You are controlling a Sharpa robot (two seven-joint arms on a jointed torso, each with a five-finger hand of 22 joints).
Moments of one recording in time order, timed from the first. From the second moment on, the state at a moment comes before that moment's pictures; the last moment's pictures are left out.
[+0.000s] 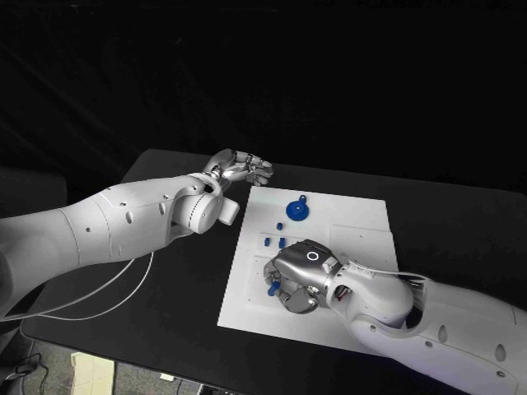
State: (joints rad) left arm 1.30 -0.67 -0.11 1.18 -0.20 -0.33 0.27; left_hand 1.11 -0.15 0.63 -0.24 0.10 0.91 0.15 0.32 0.48 1.23 0.12 0.08 0.13 0.95 0.09 0.62 0.30 0.05 0.63 -0.01 0.77 1.16; right arm 1.09 -0.56 -0.12 1.59 -1.92 -0.30 -0.13; right_hand 1.18 -0.22 0.88 -0.19 0.04 1.03 0.10 0.38 0.50 1.31 0.03 0.16 0.29 1.30 -0.07 1.13 0.83 0.14 1.23 -0.06 1.00 1.31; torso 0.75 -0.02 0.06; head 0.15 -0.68
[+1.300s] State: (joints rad) left arm 1.30 -0.67 -0.11 1.18 -0.20 -0.33 0.27; left_hand 1.11 -0.15 0.63 -0.24 0.10 0.91 0.15 0.32 0.47 1.23 0.12 0.08 0.13 0.95 0.09 0.61 0.31 0.05 0.63 -0.01 0.77 1.16; right arm 1.09 -0.57 -0.14 1.58 -1.88 -0.38 -0.13; right_hand 1.05 -0.29 0.66 -0.23 0.07 0.90 0.17 0.30 0.47 1.16 0.10 0.07 0.28 1.30 -0.03 1.13 0.82 0.14 1.22 -0.06 1.00 1.31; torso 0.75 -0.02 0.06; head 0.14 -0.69
